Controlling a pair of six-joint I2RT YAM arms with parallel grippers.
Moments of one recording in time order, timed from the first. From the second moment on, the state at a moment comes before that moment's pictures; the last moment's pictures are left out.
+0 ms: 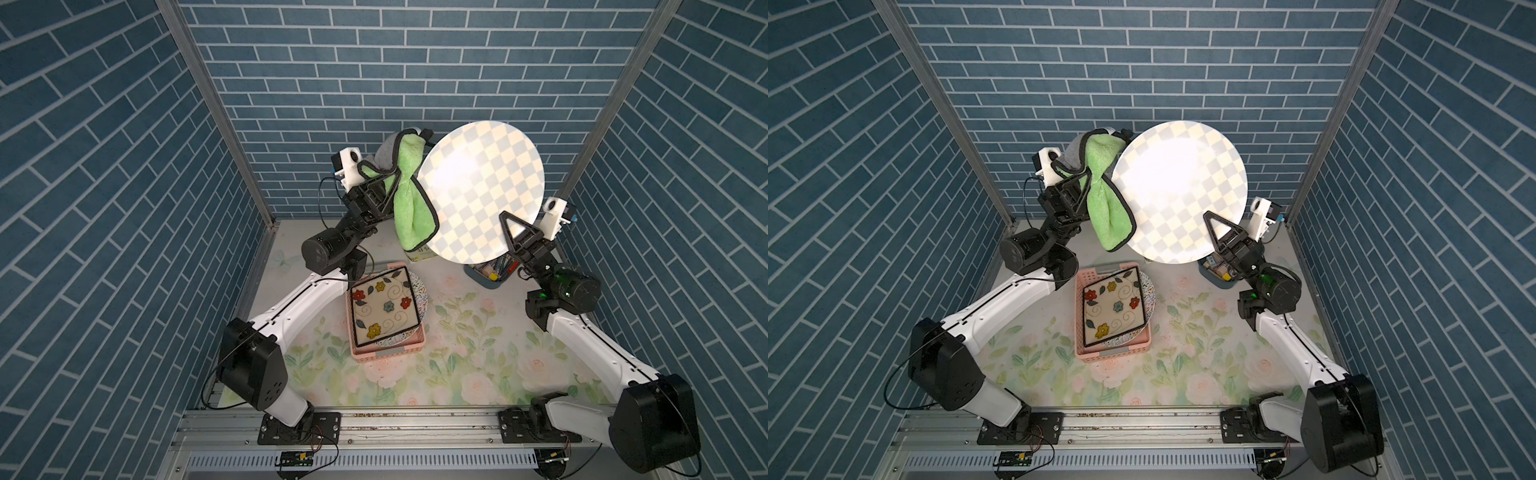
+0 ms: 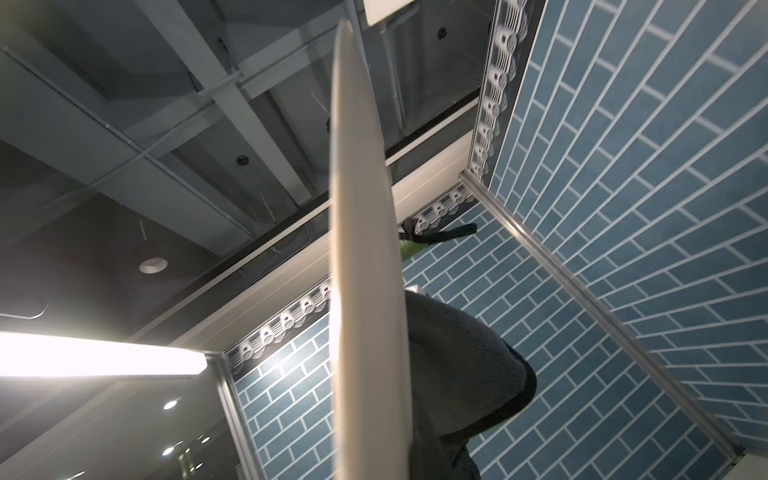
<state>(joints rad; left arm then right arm) -0.56 1.58 1.40 1.44 0.49 -1.74 0.33 1.22 0.81 1.40 -0.63 1.53</state>
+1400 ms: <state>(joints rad) -0.82 1.81 1.76 1.50 0.45 -1.87 0.47 1.25 1.11 1.34 -0.77 1.37</state>
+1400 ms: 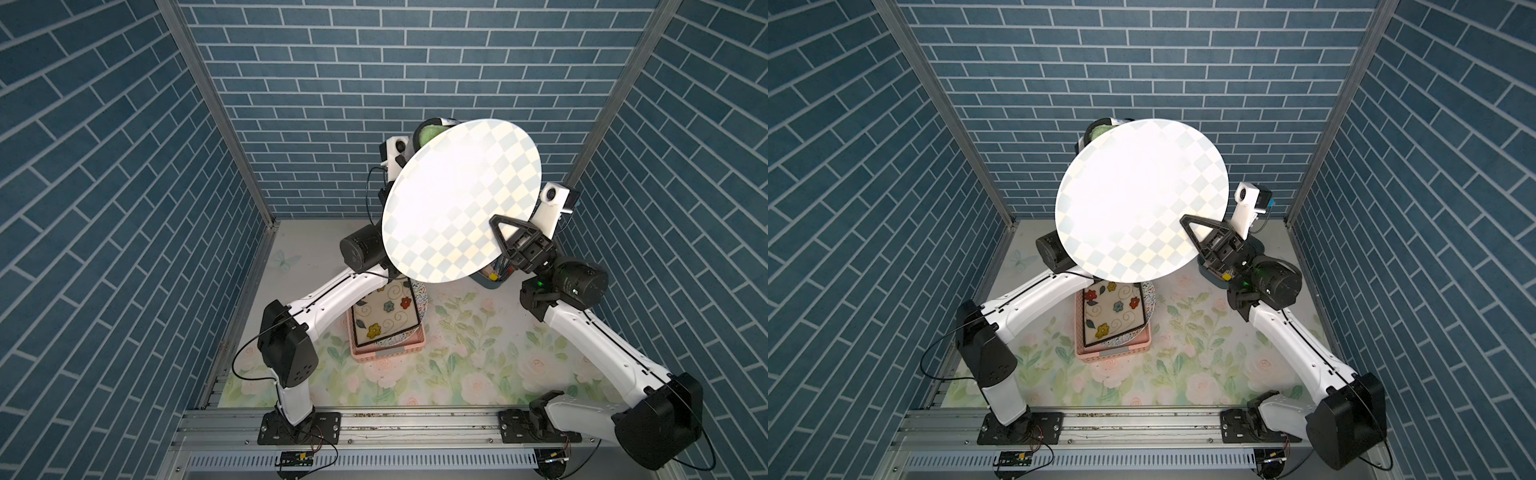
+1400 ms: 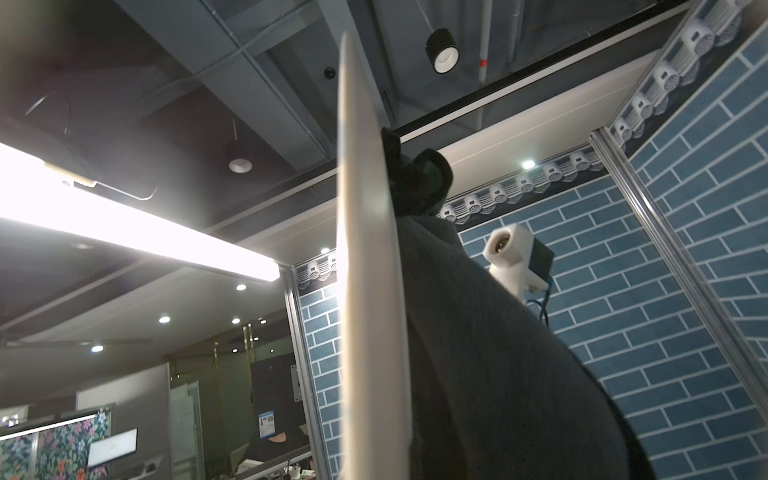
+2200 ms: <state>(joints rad) -0.84 1.75 1.44 1.39 0.44 -1.82 0.29 1.27 1.07 1.39 -0.72 1.43</state>
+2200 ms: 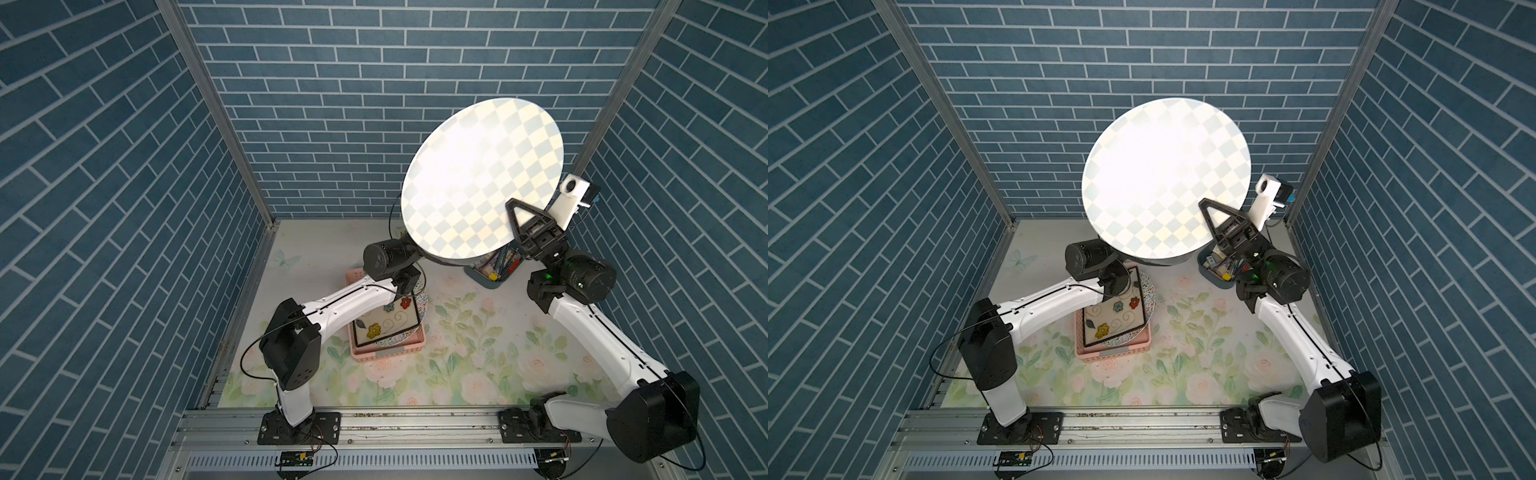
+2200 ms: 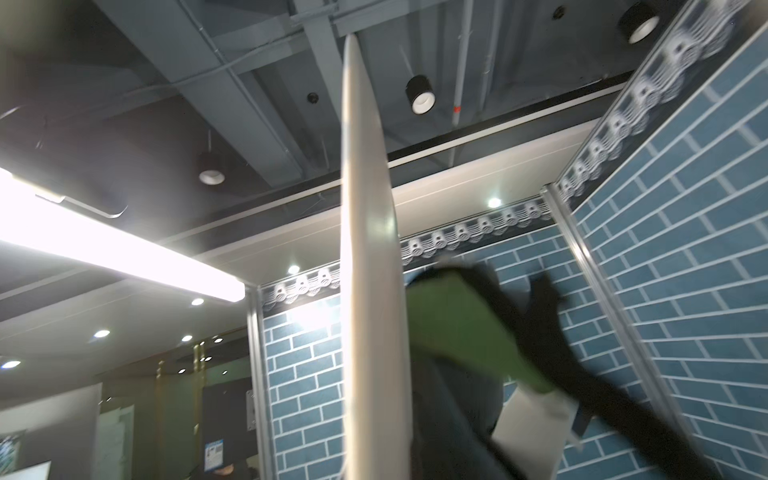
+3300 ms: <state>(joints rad) -0.56 1.25 1.31 -0.29 0.05 -0.55 0.14 0.69 0.11 0.11 -0.56 0.94</state>
